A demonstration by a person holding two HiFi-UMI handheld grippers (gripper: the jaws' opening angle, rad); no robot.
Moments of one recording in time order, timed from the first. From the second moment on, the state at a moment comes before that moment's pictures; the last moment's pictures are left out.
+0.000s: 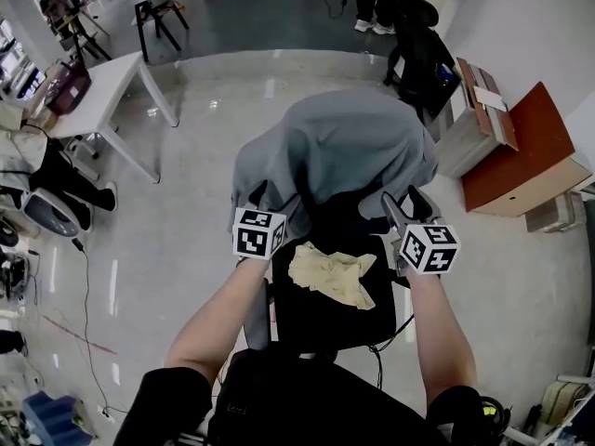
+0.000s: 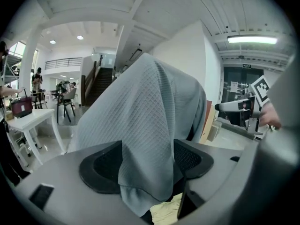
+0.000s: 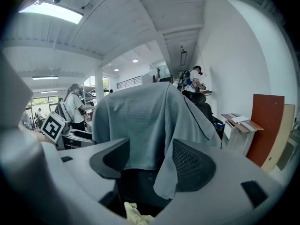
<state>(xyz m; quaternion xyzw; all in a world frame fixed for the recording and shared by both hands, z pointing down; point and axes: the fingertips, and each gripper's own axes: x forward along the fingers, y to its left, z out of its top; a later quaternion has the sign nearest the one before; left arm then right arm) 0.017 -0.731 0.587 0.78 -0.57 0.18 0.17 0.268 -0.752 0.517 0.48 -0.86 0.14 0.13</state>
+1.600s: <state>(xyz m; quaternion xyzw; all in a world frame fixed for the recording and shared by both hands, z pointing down) 0.081 -0.617 0.453 0.81 -0.57 0.07 0.10 0.318 -0.661 0.434 0.47 -0.88 0.10 0.05</state>
